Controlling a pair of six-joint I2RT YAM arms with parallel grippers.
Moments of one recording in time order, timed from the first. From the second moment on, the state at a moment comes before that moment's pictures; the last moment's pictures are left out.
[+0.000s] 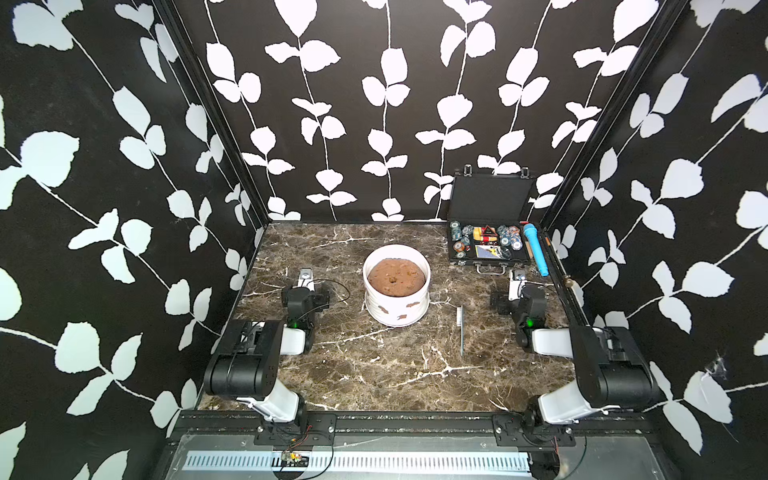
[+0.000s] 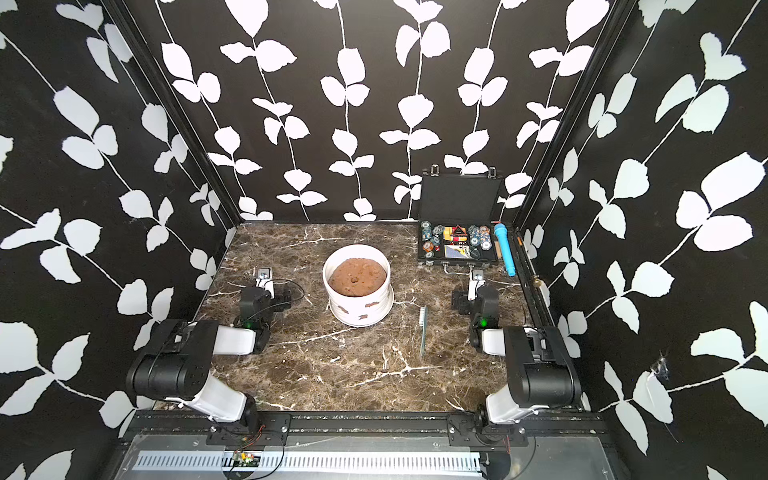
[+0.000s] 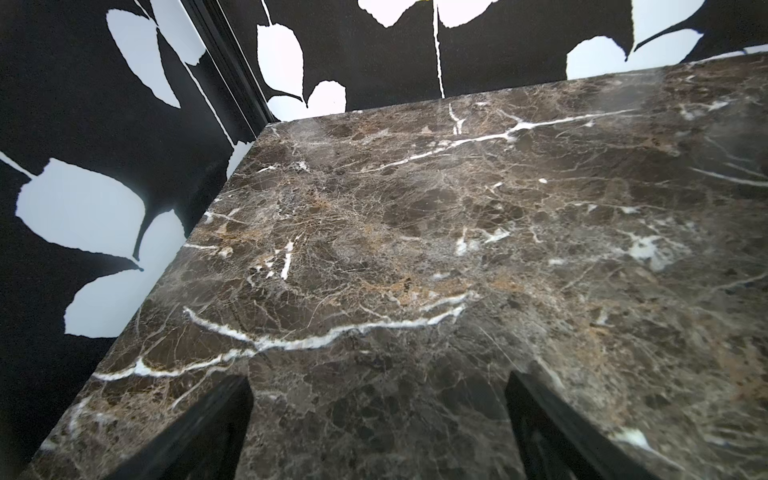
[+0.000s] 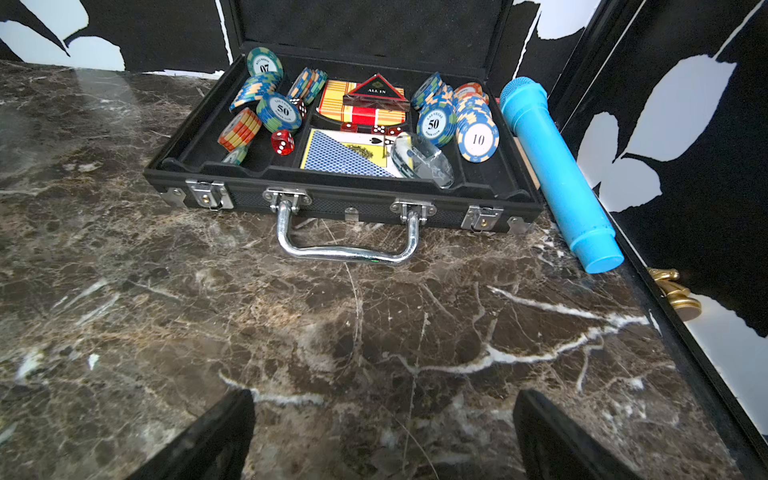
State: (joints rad) left arm -0.08 1.57 0.37 0.84 -0.22 0.12; right arm 0.01 1.52 0.39 0.70 0.01 -0.08
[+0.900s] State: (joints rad) left arm -0.08 0.99 0.69 0.06 -0.21 -0.12; right arm 0.11 1.11 0.62 0.18 0.01 0.14
